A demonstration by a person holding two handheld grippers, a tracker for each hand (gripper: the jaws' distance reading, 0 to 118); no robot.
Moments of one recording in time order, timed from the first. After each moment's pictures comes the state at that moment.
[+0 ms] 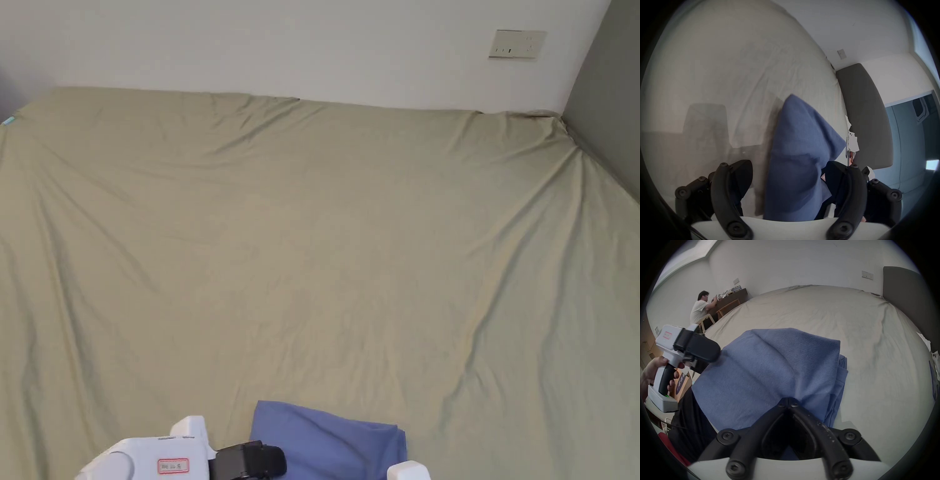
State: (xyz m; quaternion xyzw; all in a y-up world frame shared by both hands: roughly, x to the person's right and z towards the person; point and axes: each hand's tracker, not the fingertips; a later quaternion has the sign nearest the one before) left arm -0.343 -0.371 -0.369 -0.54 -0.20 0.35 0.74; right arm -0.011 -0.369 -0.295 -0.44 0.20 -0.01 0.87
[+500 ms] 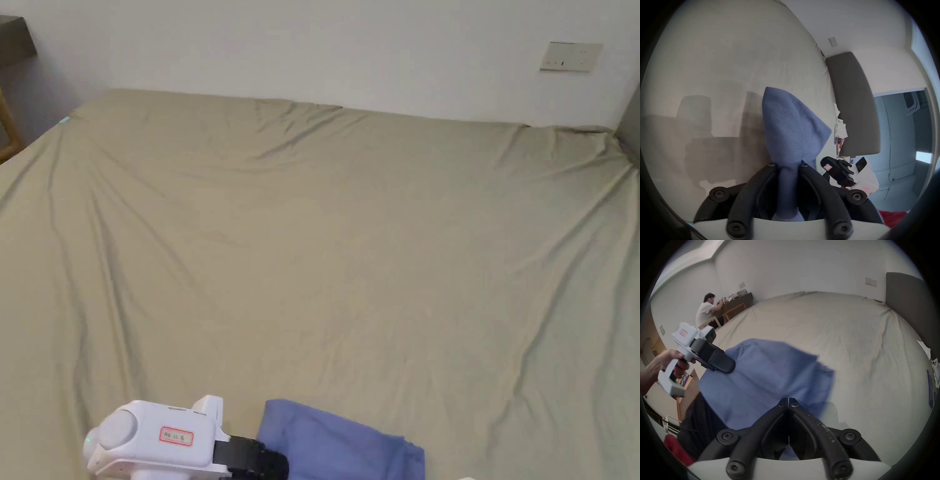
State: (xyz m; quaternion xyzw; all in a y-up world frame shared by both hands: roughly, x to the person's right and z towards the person) left arm -0.423 -0.337 -0.392 -0.55 -0.28 0.34 0.71; right arm -0.016 -0.317 -0.284 -0.41 0.22 -0.01 0.88
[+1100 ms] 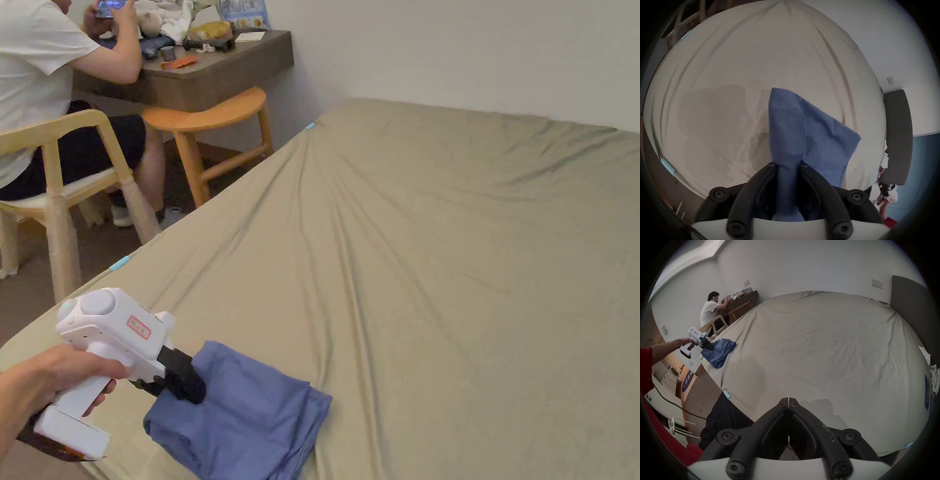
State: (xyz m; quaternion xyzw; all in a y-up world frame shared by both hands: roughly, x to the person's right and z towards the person) left arm -0.859 -0.296 -0.417 -0.61 0.00 0.26 0.74; right arm -0.081 -0.268 -0.274 -0.44 0.23 0.00 0.87
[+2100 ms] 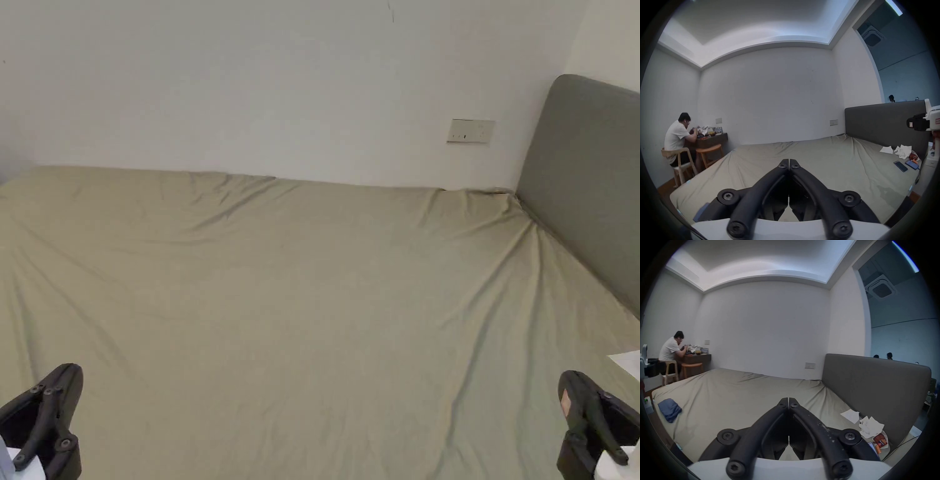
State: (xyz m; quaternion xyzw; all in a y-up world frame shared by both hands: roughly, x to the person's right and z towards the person) left arm -0.373 -0.124 -0.245 -0.03 -0.03 -0.05 1.00; right arm 0.068 -0.102 -0.224 -0.06 -0.05 0.06 0.99
